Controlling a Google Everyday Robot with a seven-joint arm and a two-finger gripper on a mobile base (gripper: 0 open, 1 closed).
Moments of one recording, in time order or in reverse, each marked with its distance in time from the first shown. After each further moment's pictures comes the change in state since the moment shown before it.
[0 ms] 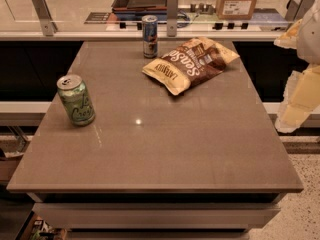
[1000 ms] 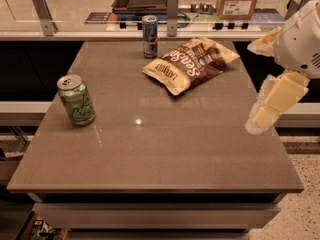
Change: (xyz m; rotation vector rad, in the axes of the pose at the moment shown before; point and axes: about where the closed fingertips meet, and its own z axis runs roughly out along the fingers) arm -0.040 0.011 0.018 -0.050 -0.224 0.004
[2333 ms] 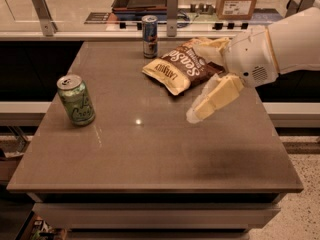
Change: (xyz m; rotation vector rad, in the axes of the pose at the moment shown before) arm -0.093 -0.004 0.062 -0.115 -0.546 -0.007
